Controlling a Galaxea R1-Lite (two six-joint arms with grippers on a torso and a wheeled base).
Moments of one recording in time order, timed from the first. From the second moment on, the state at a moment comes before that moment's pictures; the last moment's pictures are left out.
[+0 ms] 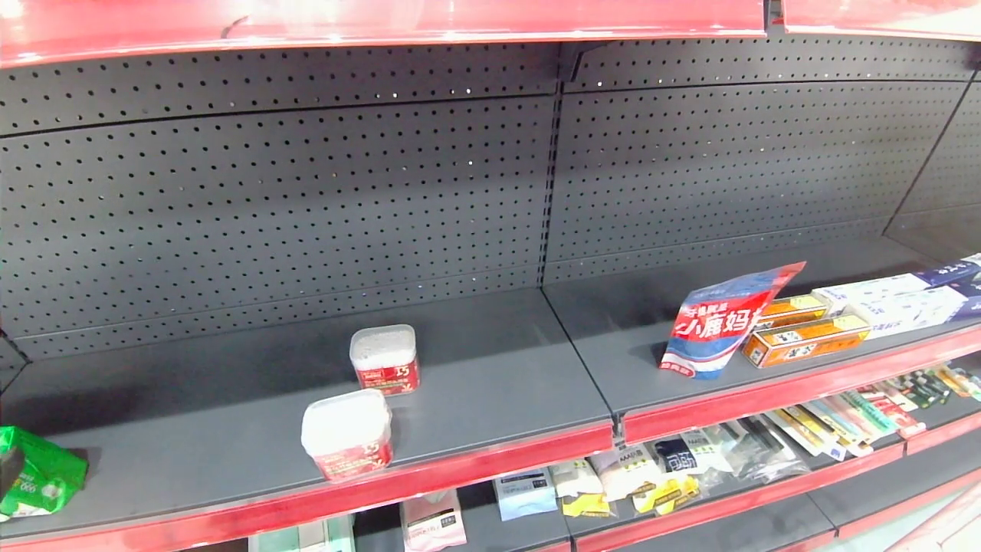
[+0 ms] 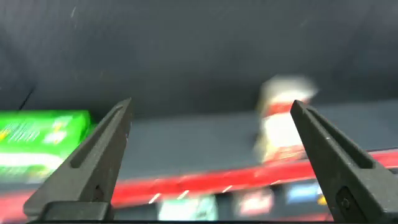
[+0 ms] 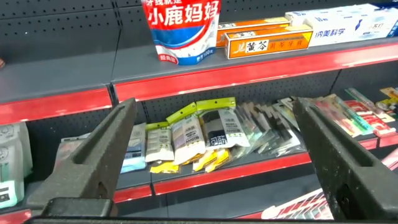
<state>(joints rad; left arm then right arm) -0.01 0.54 -0.39 0.02 0.12 -0.06 0.00 0.00 0.00 0.00 0.00 0.01</state>
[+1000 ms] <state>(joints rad) -0.20 1.47 -0.48 -0.12 0.27 -0.05 0.00 0.00 0.00 0.00 0.00 0.01</state>
